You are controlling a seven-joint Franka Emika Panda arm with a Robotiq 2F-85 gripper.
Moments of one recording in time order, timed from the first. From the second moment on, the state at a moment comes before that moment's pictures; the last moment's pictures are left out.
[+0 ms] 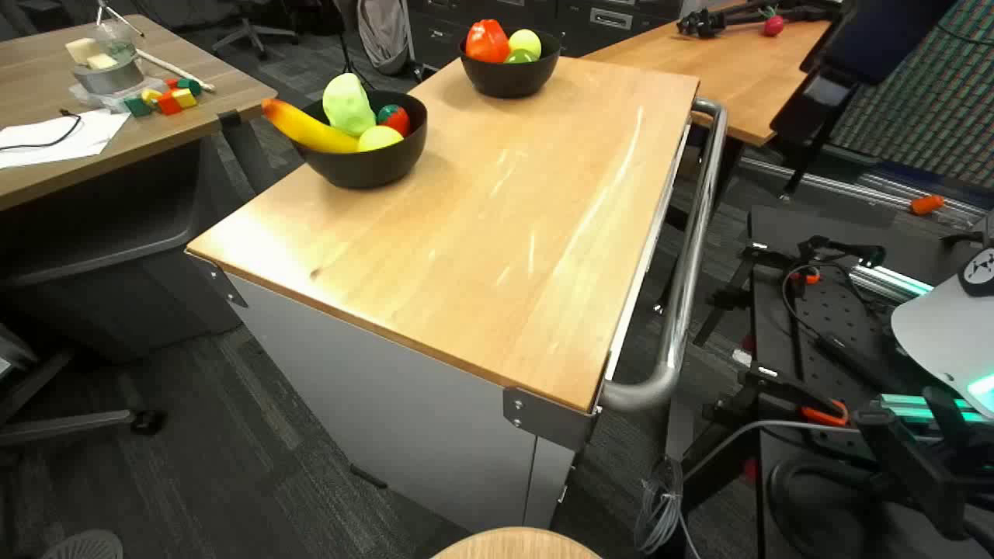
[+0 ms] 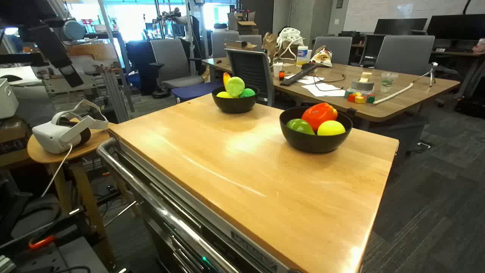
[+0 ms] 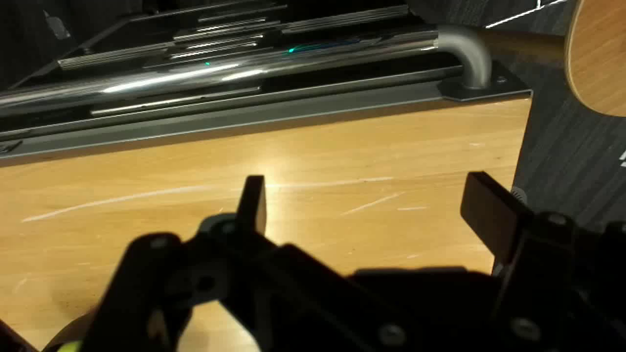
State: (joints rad) arm 0.11 -0.85 0.40 -2.76 0.13 2.11 0.52
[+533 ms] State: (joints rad) arm 0.11 -0.85 0.40 -2.75 0.13 2.11 0.52
